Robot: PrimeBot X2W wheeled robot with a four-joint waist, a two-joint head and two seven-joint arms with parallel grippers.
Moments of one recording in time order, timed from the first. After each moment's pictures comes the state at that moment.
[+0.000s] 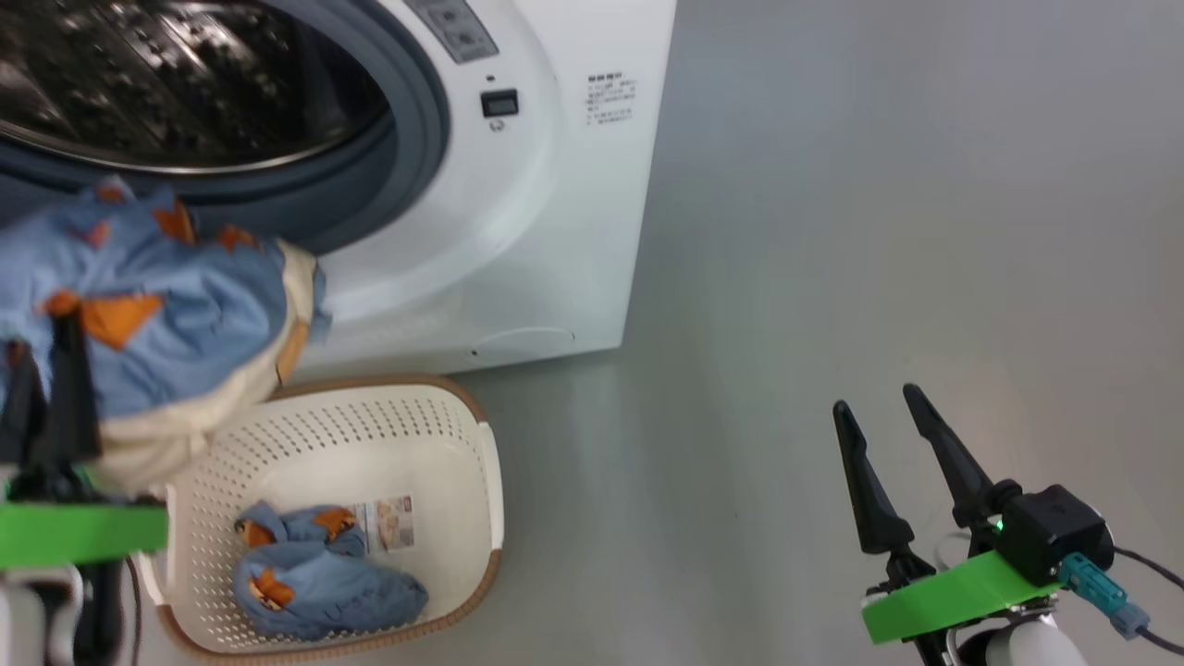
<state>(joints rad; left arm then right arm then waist) -0.23 0.26 0.05 0.08 -0.43 -0.13 -0.25 -0.08 -0.05 0.05 0.06 0.18 0.12 -0.26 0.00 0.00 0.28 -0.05</state>
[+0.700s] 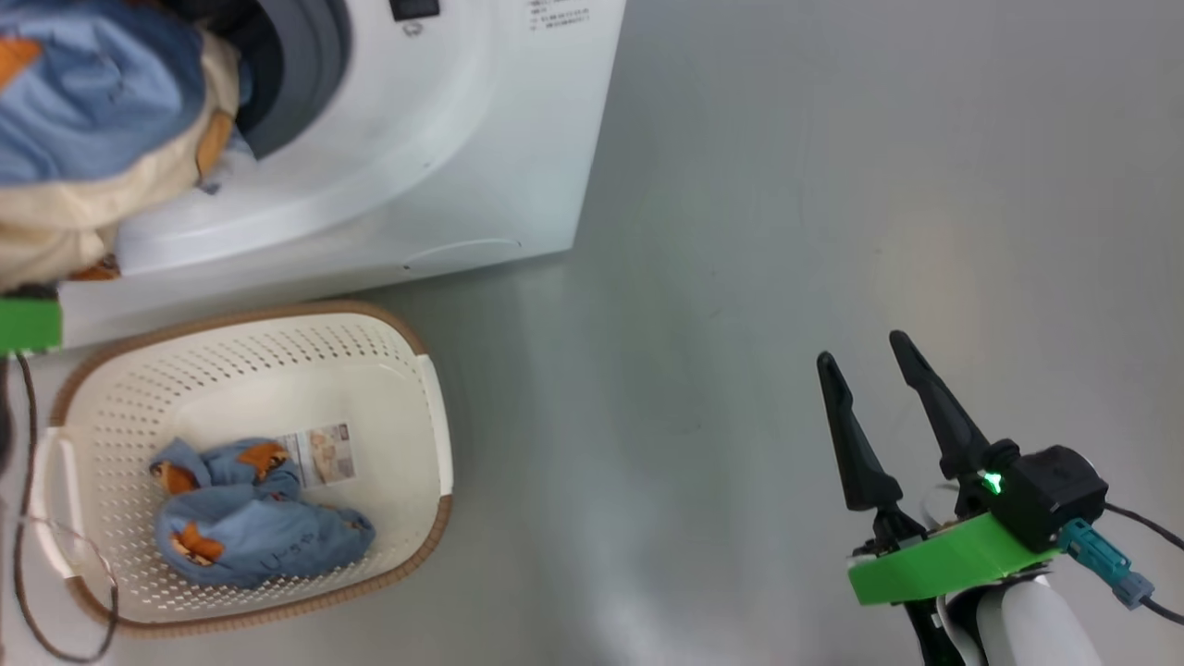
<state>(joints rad) -0.63 0.42 -0.06 0.20 -0.48 -0.13 -0.26 -0.15 -0.05 0.08 0.02 0.19 0.12 -0.26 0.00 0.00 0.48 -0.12</state>
